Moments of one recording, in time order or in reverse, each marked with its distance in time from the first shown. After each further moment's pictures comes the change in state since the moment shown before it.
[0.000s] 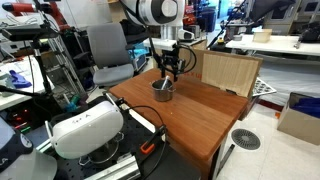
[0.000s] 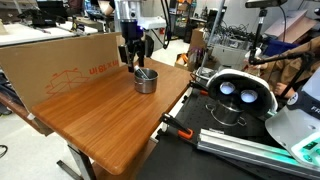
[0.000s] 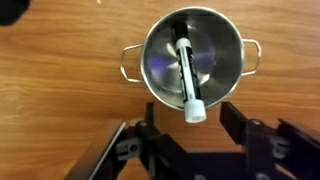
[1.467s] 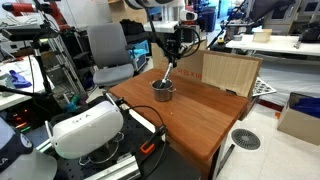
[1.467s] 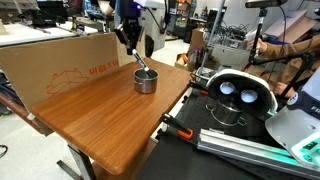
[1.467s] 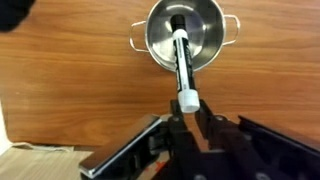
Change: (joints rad) arm -0.007 -0.106 0.001 0.014 0.002 -0.032 0.017
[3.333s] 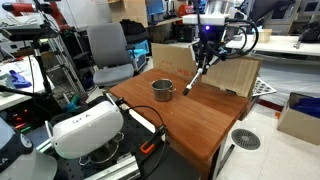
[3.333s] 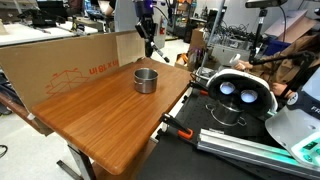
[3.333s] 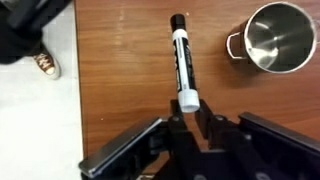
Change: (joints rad) arm -0.156 0.244 -0.075 0.411 0.002 -0.421 -0.123
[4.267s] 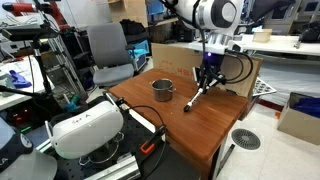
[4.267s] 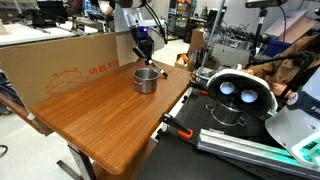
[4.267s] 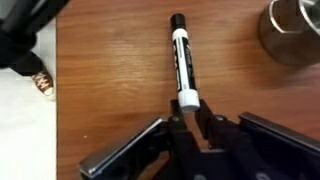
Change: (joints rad) arm 0.003 0.293 0.000 0.251 -0.025 -0.096 0.051
